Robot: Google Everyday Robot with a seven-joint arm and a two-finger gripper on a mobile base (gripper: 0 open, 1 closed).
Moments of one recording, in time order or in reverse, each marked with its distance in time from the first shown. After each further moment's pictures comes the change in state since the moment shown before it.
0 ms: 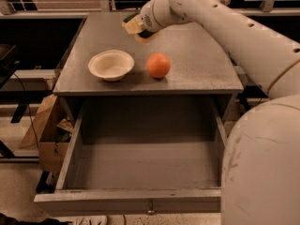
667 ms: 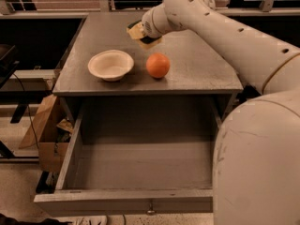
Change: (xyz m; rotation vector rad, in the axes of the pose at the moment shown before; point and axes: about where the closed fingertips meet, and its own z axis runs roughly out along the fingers) arm 0.028 -0.015 0.021 0.063 0.047 0.063
